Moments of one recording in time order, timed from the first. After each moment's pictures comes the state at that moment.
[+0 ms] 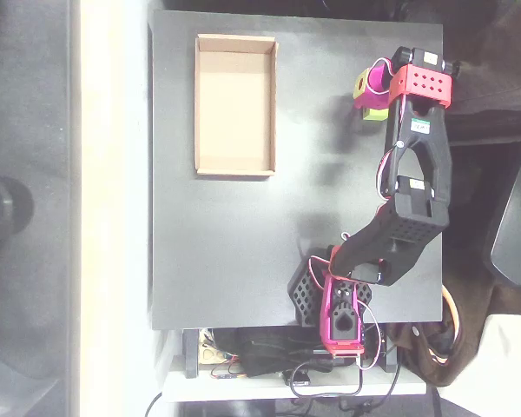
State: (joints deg) arm 9.4 61.8 77.4 76.3 91.2
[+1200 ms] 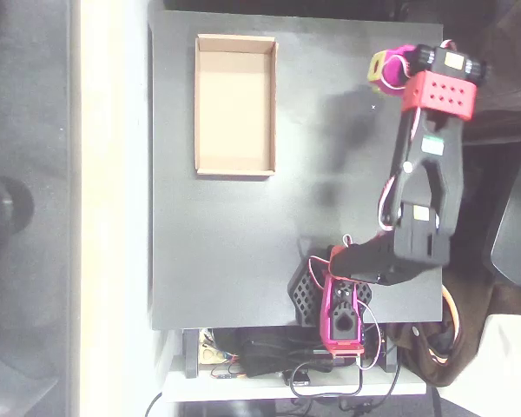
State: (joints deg) arm 8.9 79.9 77.1 76.3 91.2
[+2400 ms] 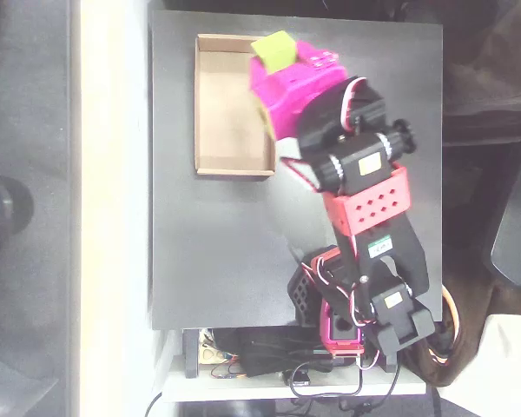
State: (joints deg) arm -28.3 107.2 77.7 76.3 91.2
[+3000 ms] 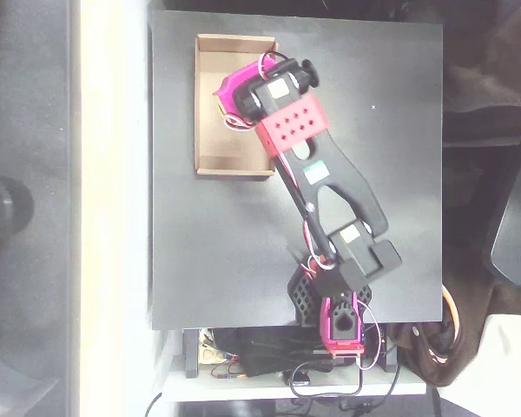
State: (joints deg) arm -31.6 78.3 77.7 76.3 91.2
